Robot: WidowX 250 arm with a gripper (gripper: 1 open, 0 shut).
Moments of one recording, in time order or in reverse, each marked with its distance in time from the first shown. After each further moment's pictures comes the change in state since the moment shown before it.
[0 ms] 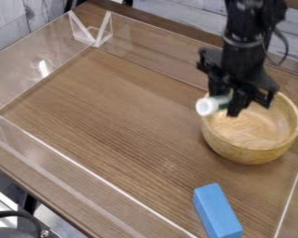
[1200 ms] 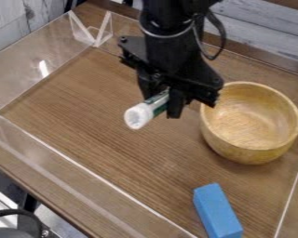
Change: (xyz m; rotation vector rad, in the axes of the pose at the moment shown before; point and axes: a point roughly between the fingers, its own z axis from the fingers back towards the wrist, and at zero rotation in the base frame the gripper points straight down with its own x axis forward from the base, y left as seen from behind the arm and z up) arm -0.083 0.015 0.053 0.077 -0.076 0.174
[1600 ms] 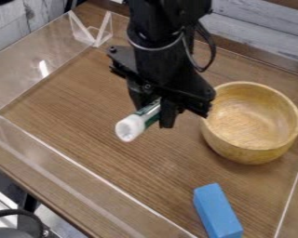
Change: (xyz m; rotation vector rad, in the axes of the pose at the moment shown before) arm -0.012 -0.003 0.001 -0.005 -0.002 0.014
